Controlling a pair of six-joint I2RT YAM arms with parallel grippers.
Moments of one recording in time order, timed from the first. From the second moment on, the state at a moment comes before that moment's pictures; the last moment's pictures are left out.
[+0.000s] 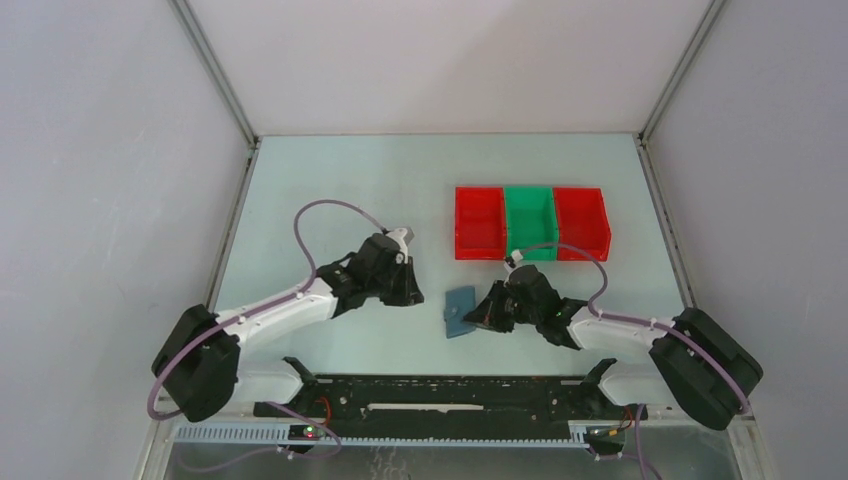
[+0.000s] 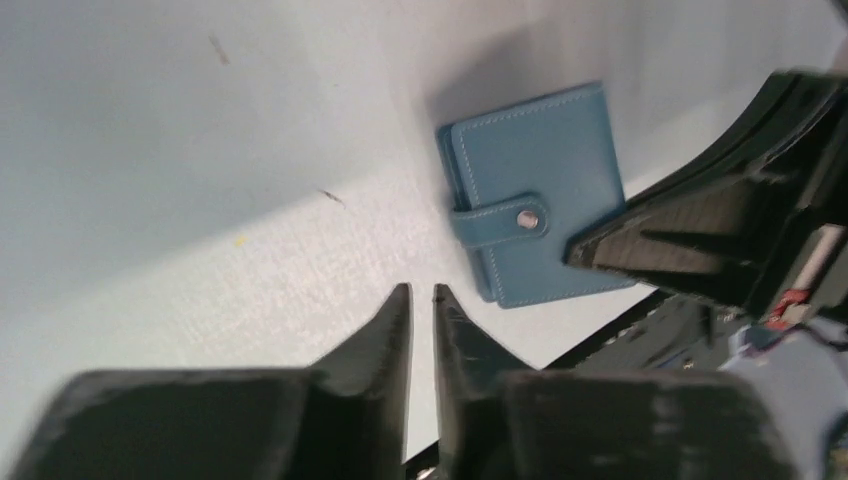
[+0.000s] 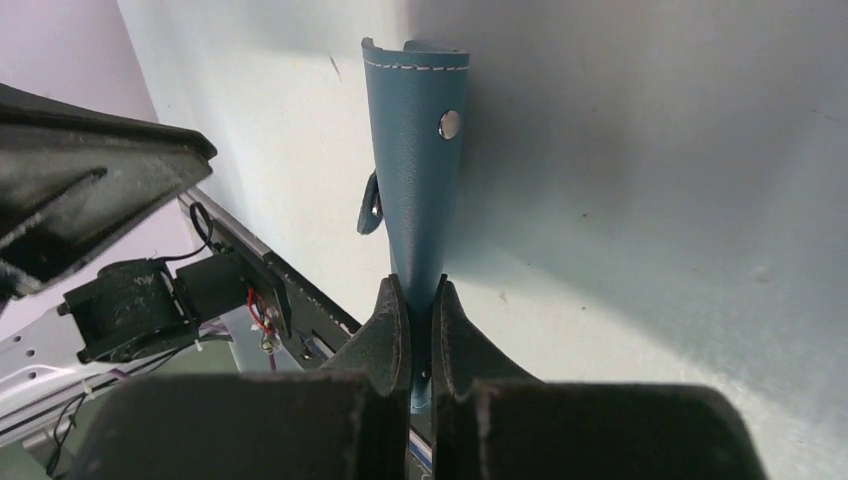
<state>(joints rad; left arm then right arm) -0.71 1.24 0.67 -0.23 0.16 -0.63 0.73 1.26 0.35 0.23 -0.28 1.08</state>
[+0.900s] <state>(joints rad) -1.02 1.66 1.02 -0.36 -0.13 -0.67 0.73 1.21 0.35 0.16 -0.21 1.09</state>
